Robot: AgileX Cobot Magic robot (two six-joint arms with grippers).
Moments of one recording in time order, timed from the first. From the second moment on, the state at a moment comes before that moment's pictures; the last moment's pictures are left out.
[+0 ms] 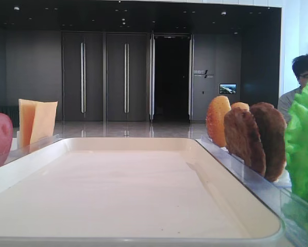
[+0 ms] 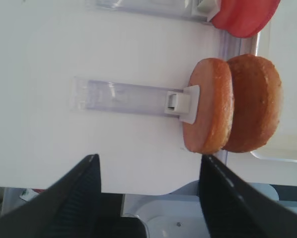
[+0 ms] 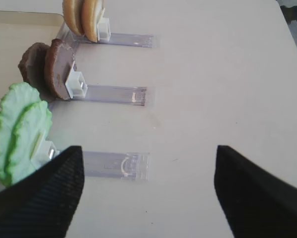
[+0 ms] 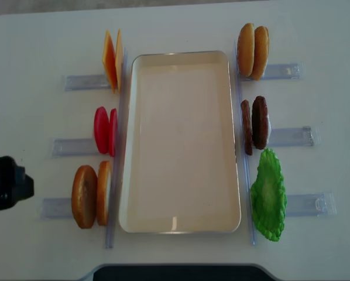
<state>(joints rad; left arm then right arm) 0.01 0.85 -0.72 -0.06 1.16 -0.13 0.14 -0.01 -0.50 0.01 1.14 -0.03</state>
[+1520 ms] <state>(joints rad) -0.33 1.14 -0.84 -0.06 1.07 -0.38 0.14 -0.01 -0.50 0.01 1.14 -0.03</state>
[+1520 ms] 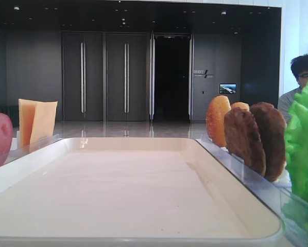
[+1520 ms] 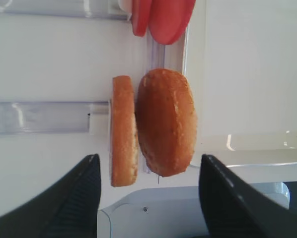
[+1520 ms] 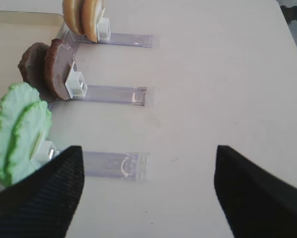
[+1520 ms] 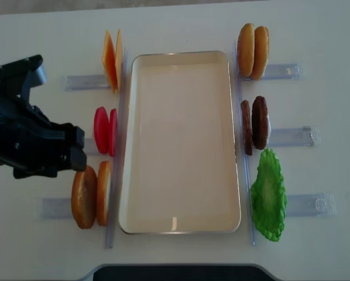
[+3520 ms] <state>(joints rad) -0.49 1.46 -0.84 -0.06 0.93 -0.51 0.14 -0.01 -0.50 0.02 1.14 -0.03</state>
